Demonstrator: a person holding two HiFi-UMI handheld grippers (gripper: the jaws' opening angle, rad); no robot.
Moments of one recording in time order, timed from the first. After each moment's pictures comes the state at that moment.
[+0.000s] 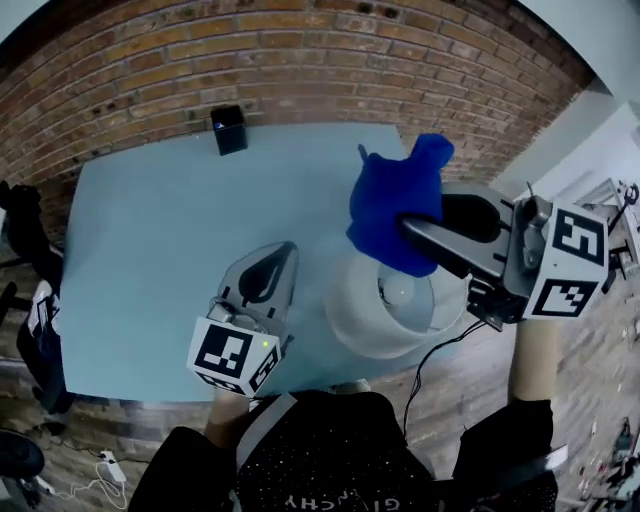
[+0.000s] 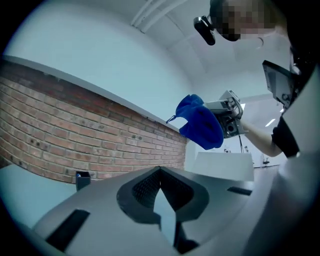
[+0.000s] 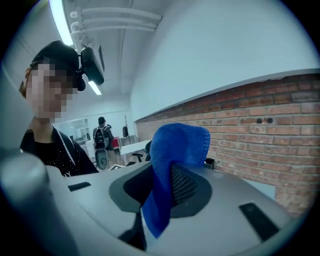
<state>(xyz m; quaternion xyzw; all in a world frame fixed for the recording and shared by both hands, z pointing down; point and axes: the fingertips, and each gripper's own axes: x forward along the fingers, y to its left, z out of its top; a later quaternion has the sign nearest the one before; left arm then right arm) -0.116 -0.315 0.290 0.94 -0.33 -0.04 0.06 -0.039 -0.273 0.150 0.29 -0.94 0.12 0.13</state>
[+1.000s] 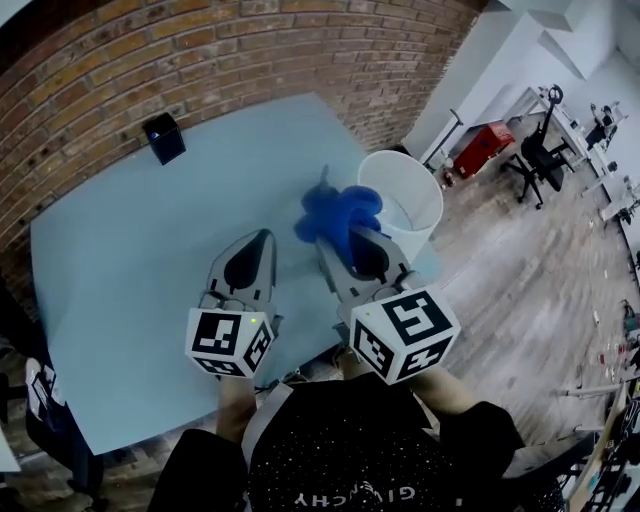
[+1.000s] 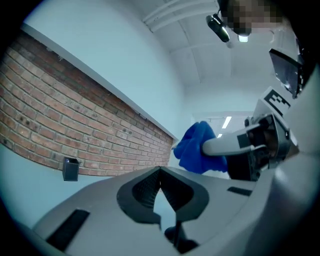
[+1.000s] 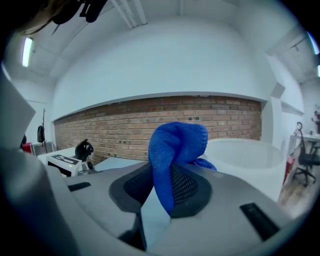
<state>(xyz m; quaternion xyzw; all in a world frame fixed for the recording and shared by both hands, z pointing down) -0.146 -0.280 0.317 0.96 -0.24 -0.05 0.10 -0.096 -0.225 0.268 0.69 -0.71 0.10 0.08</state>
